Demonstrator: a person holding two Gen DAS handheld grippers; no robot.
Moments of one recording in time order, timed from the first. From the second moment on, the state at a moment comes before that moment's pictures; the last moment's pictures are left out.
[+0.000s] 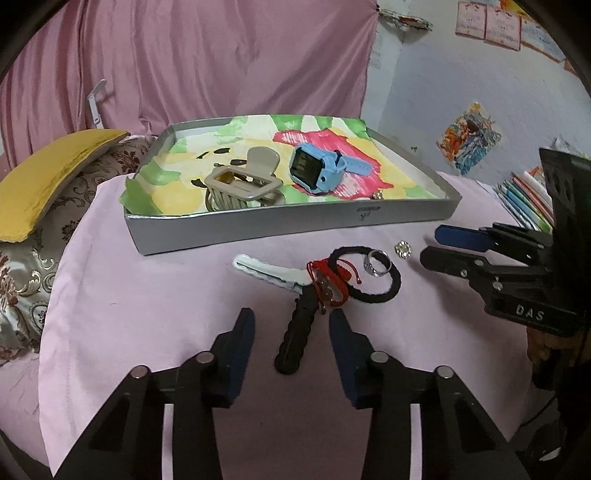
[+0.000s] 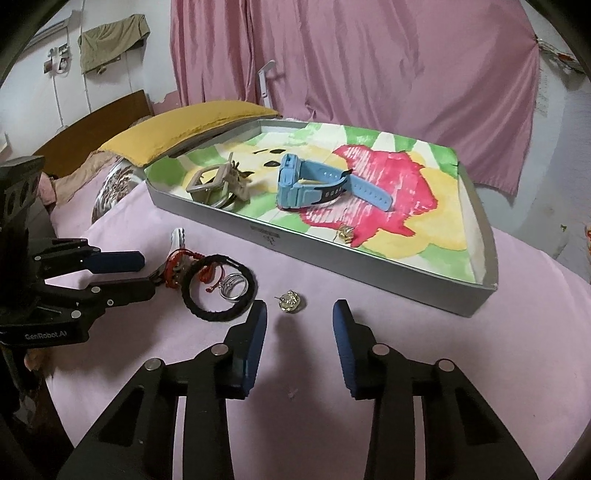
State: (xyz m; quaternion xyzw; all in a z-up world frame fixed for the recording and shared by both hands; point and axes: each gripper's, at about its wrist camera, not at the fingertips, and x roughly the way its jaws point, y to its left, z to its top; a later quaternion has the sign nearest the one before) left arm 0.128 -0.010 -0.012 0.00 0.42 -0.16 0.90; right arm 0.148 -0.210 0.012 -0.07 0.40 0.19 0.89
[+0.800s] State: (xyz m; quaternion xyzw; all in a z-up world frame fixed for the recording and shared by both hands) left arm 0.137 -0.022 -0.007 0.03 0.45 -0.18 0.87; right arm 0.162 -0.197 0.003 -0.08 0.43 0.21 0.87
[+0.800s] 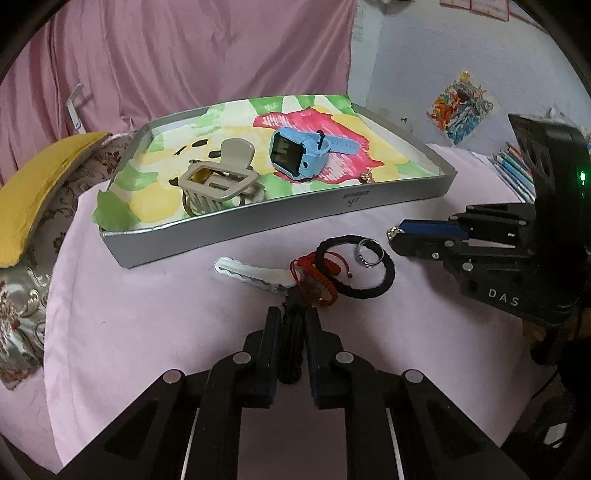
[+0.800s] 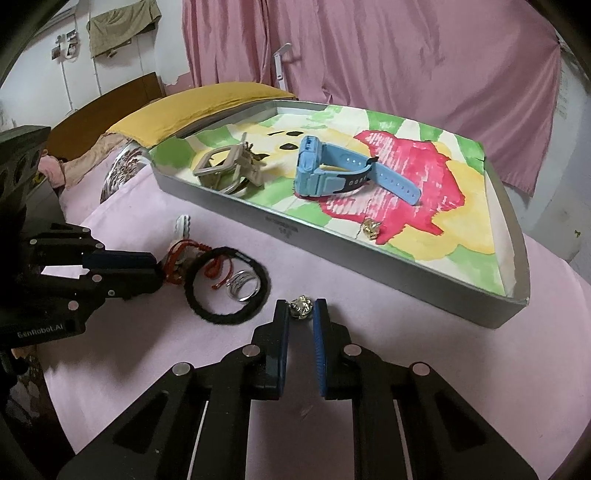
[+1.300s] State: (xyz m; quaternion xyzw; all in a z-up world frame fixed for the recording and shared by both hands) left arm 0.117 -0.003 -0.011 -0.07 0.49 -0.21 0.84; right arm 0.132 -0.204 0.005 -0.06 0.43 0.23 0.87
